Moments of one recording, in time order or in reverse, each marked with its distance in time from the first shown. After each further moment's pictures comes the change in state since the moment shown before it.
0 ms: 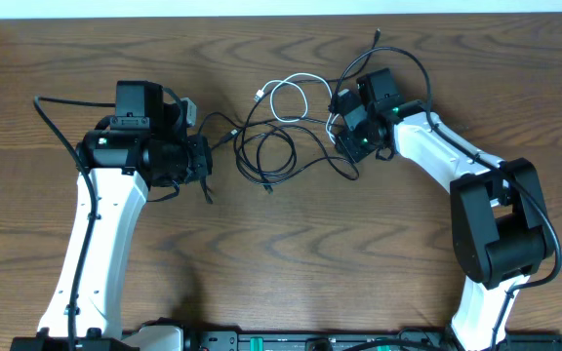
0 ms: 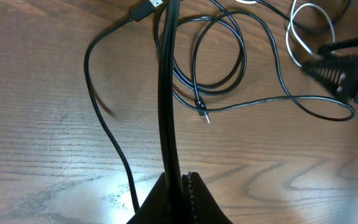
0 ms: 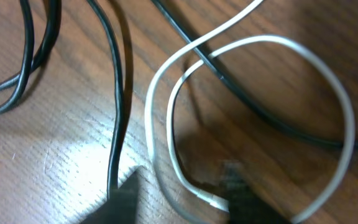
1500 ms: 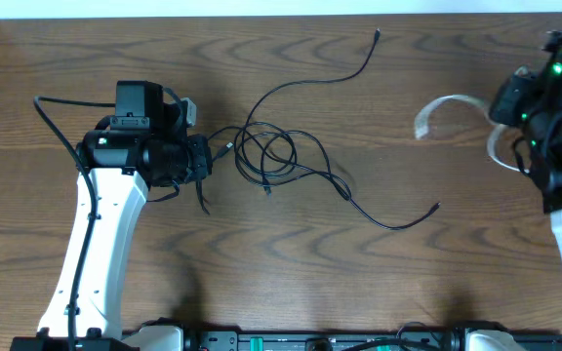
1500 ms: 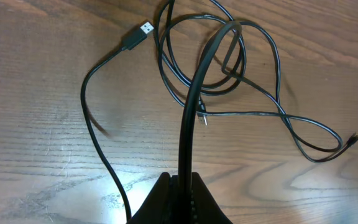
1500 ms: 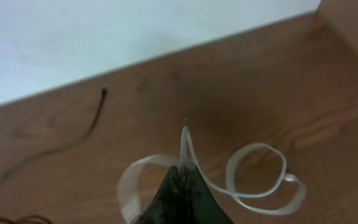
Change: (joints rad) left arm 0.000 0.000 0.000 0.000 0.000 0.000; right arm -0.357 -0.733 0.057 -0.239 0.390 0.481
